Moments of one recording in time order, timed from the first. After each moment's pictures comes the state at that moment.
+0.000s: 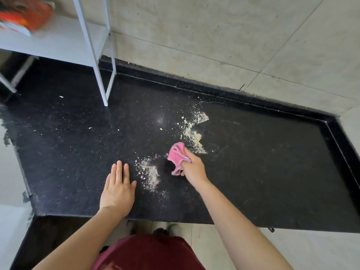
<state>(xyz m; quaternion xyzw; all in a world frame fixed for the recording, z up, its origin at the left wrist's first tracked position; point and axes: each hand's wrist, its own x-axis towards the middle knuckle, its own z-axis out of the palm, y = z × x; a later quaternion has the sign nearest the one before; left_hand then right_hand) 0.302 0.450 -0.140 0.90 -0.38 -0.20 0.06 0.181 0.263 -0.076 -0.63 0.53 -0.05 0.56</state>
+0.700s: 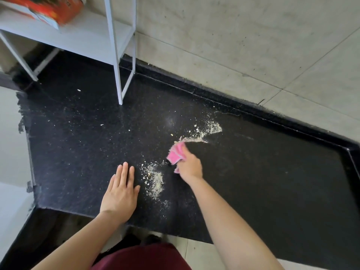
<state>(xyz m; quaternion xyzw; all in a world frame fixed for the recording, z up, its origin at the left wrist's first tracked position) 0.300 0.450 -0.146 0.91 -0.38 -0.17 0.05 0.235 0.243 -0.097 -0.76 0.51 0.06 0.39</state>
